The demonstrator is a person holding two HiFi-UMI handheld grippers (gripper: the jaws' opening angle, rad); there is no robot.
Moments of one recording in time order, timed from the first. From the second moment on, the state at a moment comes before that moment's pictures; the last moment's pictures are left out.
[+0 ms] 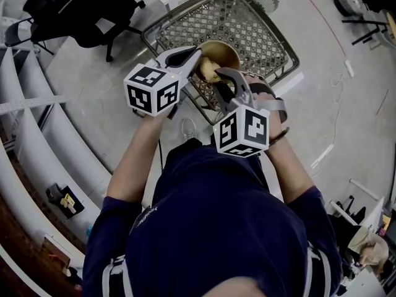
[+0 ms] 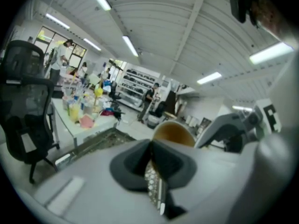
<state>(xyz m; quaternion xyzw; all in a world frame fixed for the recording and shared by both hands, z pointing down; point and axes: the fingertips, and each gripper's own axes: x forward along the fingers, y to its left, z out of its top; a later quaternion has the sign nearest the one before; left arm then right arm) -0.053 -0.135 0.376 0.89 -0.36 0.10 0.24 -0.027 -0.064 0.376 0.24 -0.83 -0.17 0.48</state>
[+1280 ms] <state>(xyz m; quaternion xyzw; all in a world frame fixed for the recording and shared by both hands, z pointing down) -0.052 -0.121 0.387 0.89 -0.36 0.19 0.17 0.003 -0.057 0.382 0.24 -0.79 -0.20 0.52</state>
